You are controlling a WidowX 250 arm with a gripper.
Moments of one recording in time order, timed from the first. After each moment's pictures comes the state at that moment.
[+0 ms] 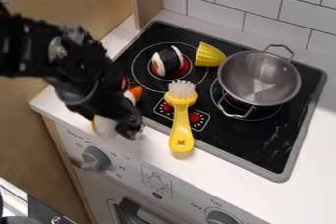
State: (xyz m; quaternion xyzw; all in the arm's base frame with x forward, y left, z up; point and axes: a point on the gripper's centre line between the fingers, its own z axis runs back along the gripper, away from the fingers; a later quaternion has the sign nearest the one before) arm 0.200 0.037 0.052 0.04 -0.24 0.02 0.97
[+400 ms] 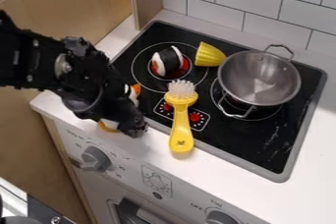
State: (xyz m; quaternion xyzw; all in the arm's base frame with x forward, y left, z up) arm 0.207 0.038 0.044 0.04 -0.26 0.03 0.96
